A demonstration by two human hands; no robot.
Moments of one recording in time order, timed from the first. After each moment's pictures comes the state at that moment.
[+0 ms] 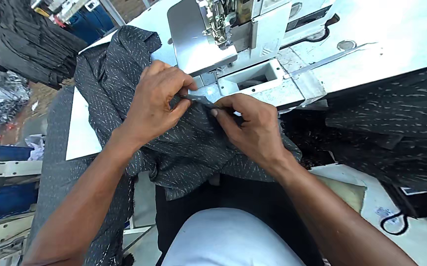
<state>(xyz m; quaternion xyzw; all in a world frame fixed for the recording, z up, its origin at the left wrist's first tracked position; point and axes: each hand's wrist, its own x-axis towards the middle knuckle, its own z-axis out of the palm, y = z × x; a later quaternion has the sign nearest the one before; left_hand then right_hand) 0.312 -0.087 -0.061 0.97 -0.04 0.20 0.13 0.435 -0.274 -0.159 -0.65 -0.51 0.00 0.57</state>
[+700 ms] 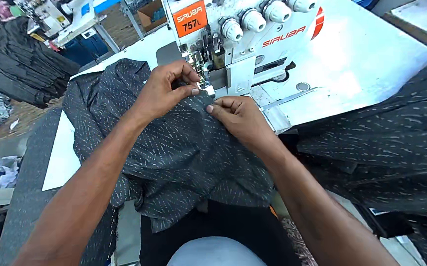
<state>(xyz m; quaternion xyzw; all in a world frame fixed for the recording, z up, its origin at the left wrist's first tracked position) 0.405 -0.052 -0.061 0.91 -0.06 0.16 0.37 0.505 -0.256 -0.143 -0.63 -0.39 0.23 0.62</state>
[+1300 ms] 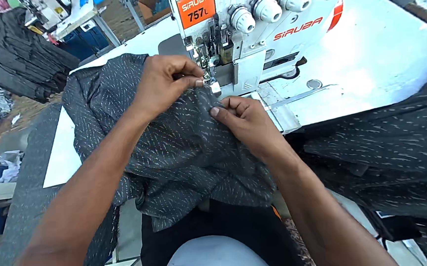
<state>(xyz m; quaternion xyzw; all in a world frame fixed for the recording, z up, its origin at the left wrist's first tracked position) 0.404 -0.054 -0.058 0.92 -0.01 0.21 0.33 0.497 -0.260 -0.141 -0.60 -0.38 0.29 0.64</state>
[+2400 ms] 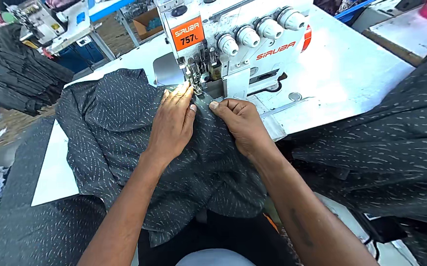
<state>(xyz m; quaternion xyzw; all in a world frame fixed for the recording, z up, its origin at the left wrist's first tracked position) 0.384 -0.103 -0.098 0.96 0.12 0.21 0.14 0.507 -0.245 -0.140 -0.58 -0.25 0.28 0.72</state>
